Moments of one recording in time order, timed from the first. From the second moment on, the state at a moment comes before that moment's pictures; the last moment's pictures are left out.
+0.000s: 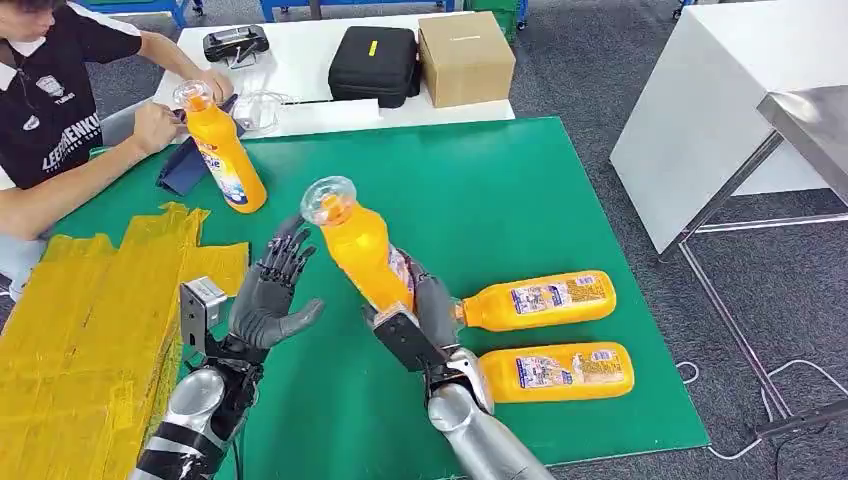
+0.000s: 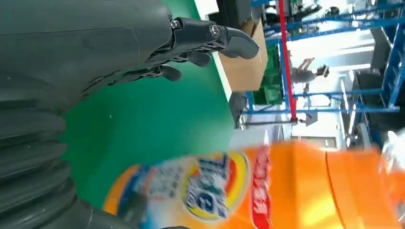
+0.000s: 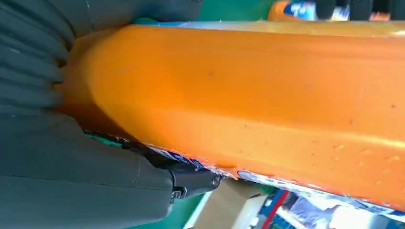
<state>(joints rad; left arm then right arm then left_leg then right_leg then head) -0.24 -0.04 -0.31 -1.30 0.10 -0.22 -0.37 -0.29 0.25 0.54 -0.98 0.46 -0.49 -0.33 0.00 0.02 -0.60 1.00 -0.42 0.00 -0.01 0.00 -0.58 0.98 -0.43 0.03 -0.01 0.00</state>
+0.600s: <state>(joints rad) -0.27 -0.04 -0.33 -1.28 0.11 -0.25 -0.38 -0.36 0.29 0.71 -0.85 0.65 -0.49 -0.30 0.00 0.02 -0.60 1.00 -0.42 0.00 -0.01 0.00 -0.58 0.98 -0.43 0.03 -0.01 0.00</state>
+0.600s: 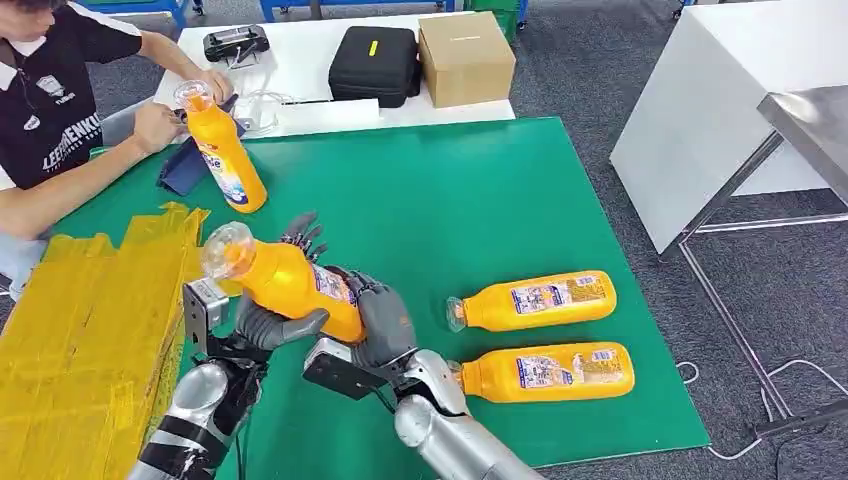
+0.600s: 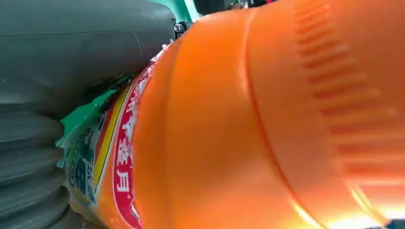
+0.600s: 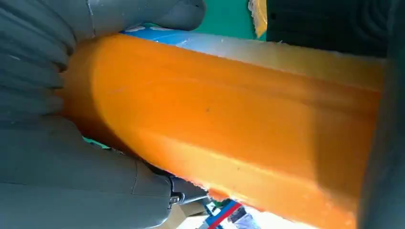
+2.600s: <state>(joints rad) -0.44 0.18 -0.17 -0.99 -1.43 0.61 -0.09 -0.13 0.12 0.47 -1.55 0.22 -0.38 -0.46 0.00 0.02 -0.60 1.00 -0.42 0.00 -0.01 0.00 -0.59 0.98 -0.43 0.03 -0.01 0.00</state>
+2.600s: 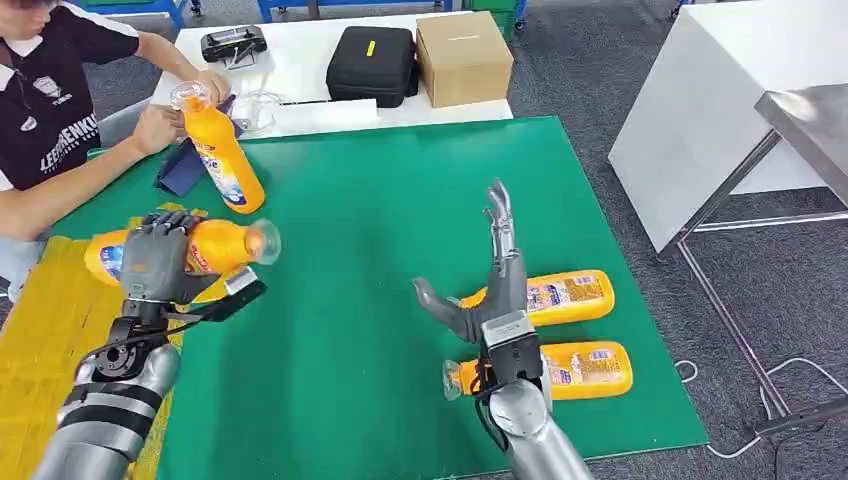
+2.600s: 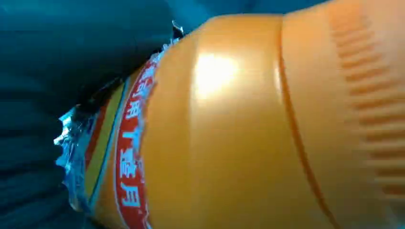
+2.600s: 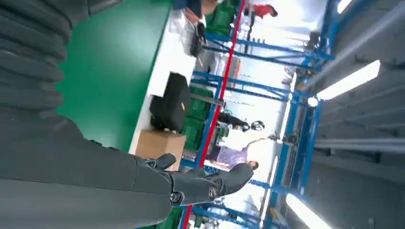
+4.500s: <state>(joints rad) -0.34 0.07 -0.06 -0.86 -0.64 0.45 -0.55 -0.15 0.04 0.47 -1.57 0.54 -0.40 -0.34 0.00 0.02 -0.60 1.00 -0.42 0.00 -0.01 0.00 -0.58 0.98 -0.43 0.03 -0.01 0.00</state>
